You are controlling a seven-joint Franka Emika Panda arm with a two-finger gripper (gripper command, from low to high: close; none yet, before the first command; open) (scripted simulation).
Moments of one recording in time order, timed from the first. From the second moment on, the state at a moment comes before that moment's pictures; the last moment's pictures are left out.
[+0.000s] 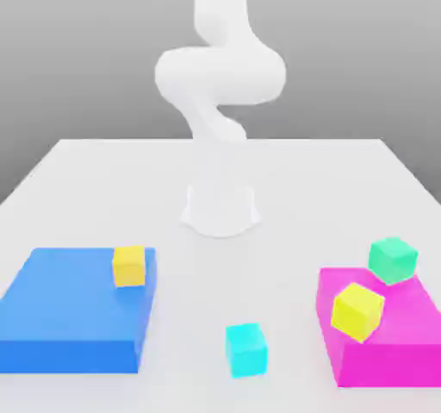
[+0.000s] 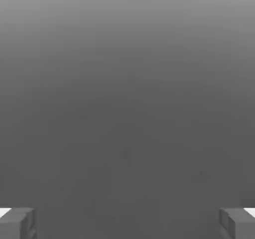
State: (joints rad) arm 0.01 -0.71 0.00 -2.34 0.00 2.35 0.79
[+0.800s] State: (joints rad) arm 0.08 0.17 0.01 -2.68 -0.01 2.86 0.70
